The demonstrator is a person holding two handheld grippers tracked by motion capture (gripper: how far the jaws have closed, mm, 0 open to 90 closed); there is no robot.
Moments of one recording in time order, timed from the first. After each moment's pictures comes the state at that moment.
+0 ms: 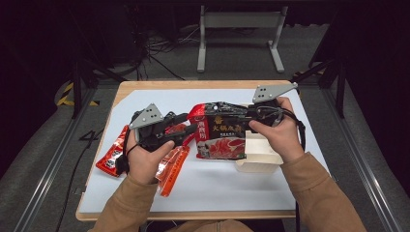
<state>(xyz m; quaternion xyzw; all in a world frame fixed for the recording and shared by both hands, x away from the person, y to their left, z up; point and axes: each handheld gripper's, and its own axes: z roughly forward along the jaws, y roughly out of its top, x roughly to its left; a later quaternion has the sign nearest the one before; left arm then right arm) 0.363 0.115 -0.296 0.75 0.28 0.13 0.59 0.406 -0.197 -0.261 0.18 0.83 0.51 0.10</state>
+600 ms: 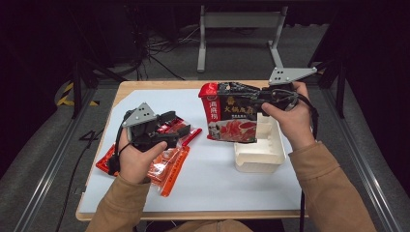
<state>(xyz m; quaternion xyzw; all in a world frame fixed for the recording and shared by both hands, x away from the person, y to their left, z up) 0.364 0.134 -0.295 0.75 0.30 0.15 0.57 0.427 -0.225 -0.234 0.19 0.81 0.53 0.16</state>
